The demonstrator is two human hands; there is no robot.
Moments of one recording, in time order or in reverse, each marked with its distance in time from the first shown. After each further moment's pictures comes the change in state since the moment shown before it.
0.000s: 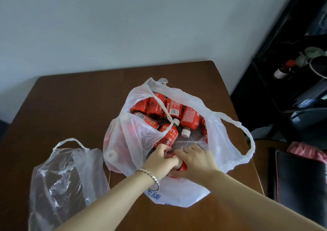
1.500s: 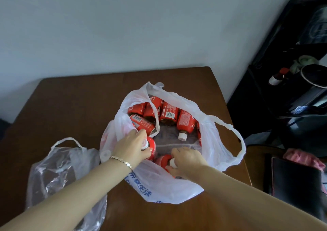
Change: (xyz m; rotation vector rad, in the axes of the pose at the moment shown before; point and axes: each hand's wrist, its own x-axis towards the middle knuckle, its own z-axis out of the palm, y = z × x) left_hand 0.000 0.008 -0.046 0.900 0.413 0.256; right_hand 0.012 -0.003 -0.013 -0.034 -0.224 0.083
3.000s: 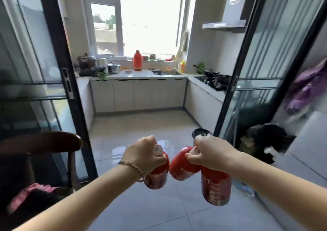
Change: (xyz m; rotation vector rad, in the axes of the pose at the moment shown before) left_hand -0.560 0.392 0.029 -0.205 -0.282 1.801; right_hand -0.765 -0.223 0.058 0.240 0.545 1.885
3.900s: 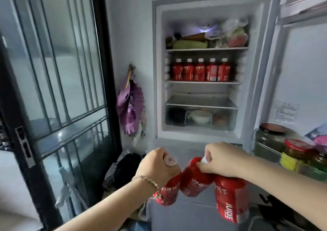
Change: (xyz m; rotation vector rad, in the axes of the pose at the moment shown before) left_hand 0.392 0.591 0.378 -0.413 -0.553 0.810; right_hand 0.002 0.642 -0.094 0.052 0.132 1.184
